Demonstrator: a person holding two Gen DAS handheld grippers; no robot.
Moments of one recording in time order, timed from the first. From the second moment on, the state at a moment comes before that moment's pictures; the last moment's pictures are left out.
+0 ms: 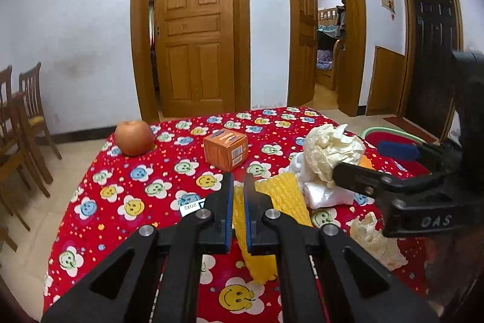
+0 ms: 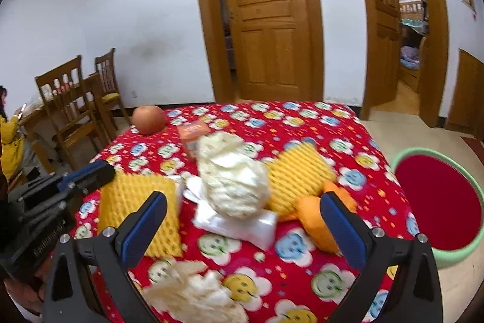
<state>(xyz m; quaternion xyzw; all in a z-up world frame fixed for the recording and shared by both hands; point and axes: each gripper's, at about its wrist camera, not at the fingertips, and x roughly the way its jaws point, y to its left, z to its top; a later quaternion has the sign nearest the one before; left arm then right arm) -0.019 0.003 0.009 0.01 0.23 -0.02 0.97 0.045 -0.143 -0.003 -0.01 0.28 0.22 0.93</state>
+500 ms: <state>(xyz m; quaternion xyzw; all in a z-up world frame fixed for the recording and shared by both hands) -0.019 0.004 0.010 0.01 0.22 -0.02 0.97 0.050 -0.145 -0.006 0.02 0.27 0.22 0.93</state>
